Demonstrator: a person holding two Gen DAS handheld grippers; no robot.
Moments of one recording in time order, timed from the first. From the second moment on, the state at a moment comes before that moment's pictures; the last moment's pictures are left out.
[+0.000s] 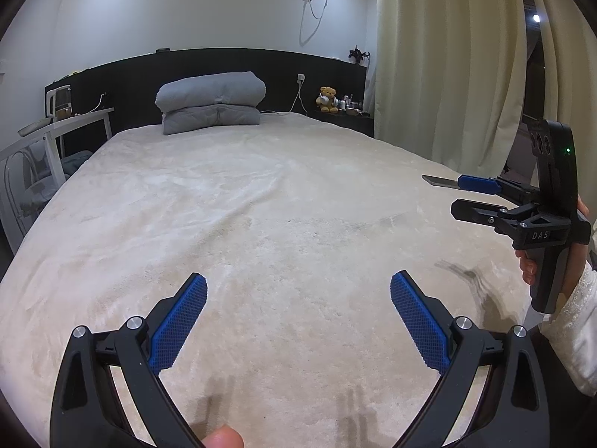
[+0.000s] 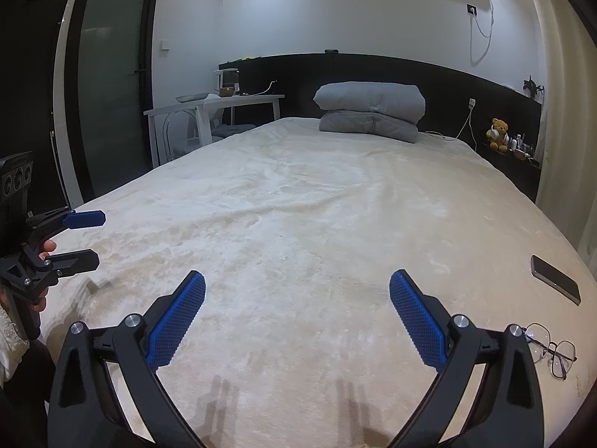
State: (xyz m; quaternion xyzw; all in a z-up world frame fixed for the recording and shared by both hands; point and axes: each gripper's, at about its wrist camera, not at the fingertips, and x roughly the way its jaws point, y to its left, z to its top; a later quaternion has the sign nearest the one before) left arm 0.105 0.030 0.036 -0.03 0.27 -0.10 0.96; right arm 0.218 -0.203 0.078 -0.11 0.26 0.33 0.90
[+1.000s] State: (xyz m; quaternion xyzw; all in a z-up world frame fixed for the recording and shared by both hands) left arm 0.105 0.025 0.036 -0.01 0.27 -0.10 0.96; right arm 0.218 -0.197 0.073 -0.11 0.27 0.33 0.90
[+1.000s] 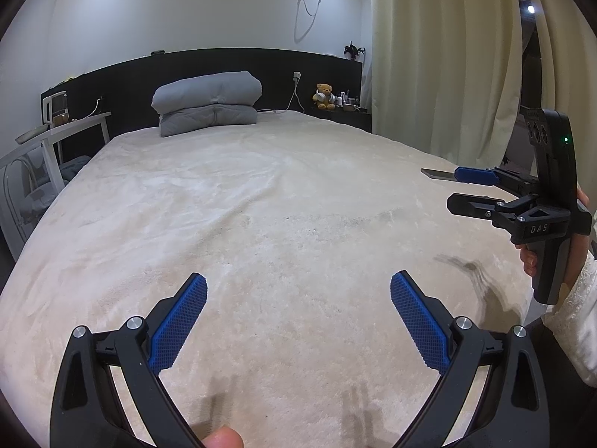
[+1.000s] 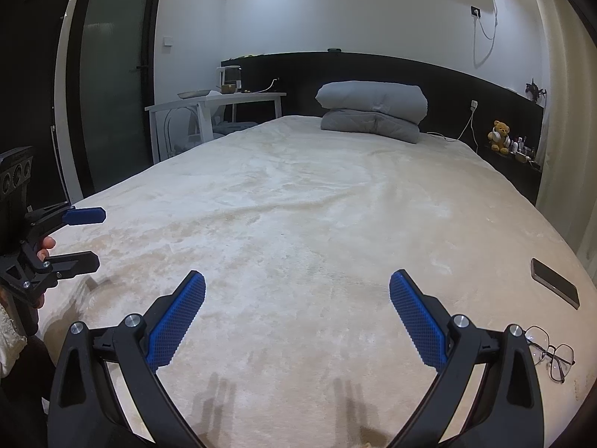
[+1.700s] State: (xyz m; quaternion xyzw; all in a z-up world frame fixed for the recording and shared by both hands) left arm 0.108 0.023 0.035 0.00 0.28 -0.10 0.96; right arm 0.218 -0.196 0.072 -0.12 0.26 0.33 0.90
